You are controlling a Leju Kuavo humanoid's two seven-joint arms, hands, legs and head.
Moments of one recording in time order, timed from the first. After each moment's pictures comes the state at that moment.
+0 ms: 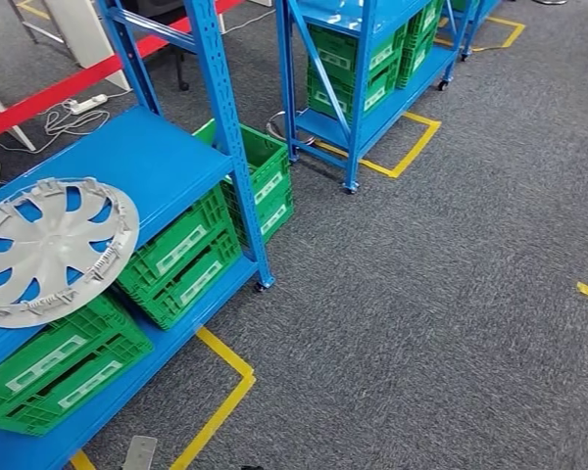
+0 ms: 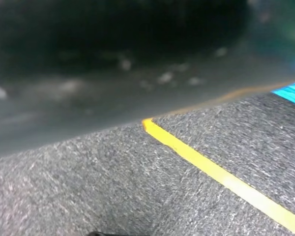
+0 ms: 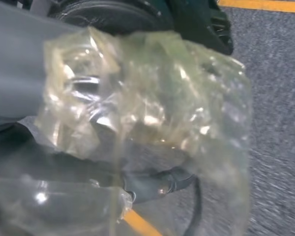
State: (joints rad) left arm -0.04 -0.08 0.51 -0.25 -0.39 0.27 -0.38; right arm -0.01 0.16 -1.35 -0.25 1.22 0.21 -0.39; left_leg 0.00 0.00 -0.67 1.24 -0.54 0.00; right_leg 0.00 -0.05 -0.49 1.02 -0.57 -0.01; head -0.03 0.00
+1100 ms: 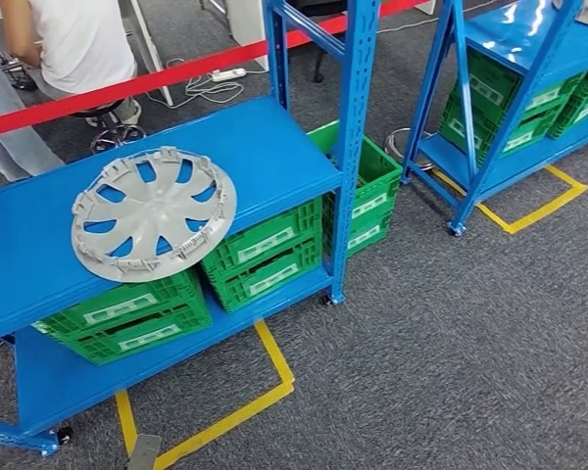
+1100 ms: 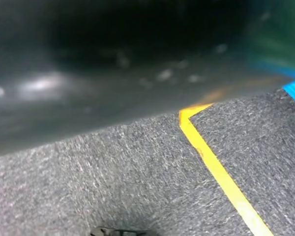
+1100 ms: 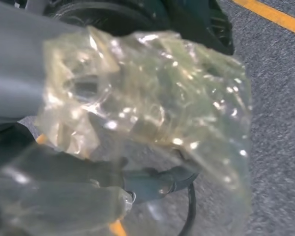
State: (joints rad) left arm -0.04 -0.10 0.51 -0.25 -0.37 0.28 -0.39; right arm -0.02 0.16 -1.36 -0.25 1.23 0.21 -0.40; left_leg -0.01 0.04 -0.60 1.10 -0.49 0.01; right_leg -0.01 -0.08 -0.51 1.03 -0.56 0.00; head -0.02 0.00
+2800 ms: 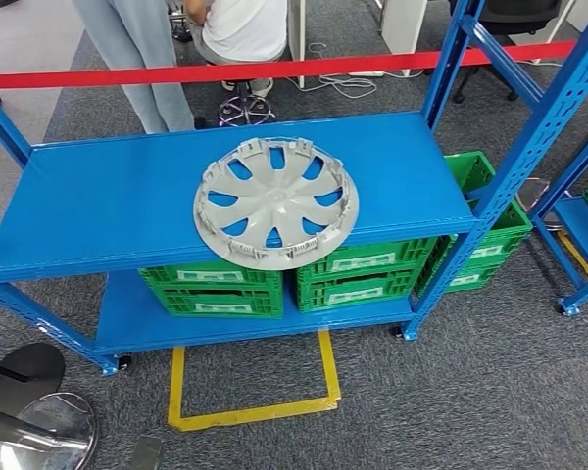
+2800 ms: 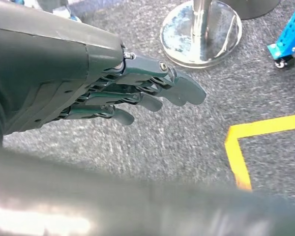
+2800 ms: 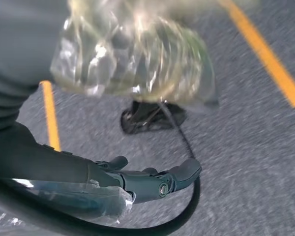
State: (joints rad) left arm -0.04 -0.11 0.53 -0.25 -0.40 0.26 -0.38; right arm -0.04 0.16 -1.39 -0.28 1.18 0.24 -0.47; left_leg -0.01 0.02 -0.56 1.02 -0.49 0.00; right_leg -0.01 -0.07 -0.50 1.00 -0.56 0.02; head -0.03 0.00
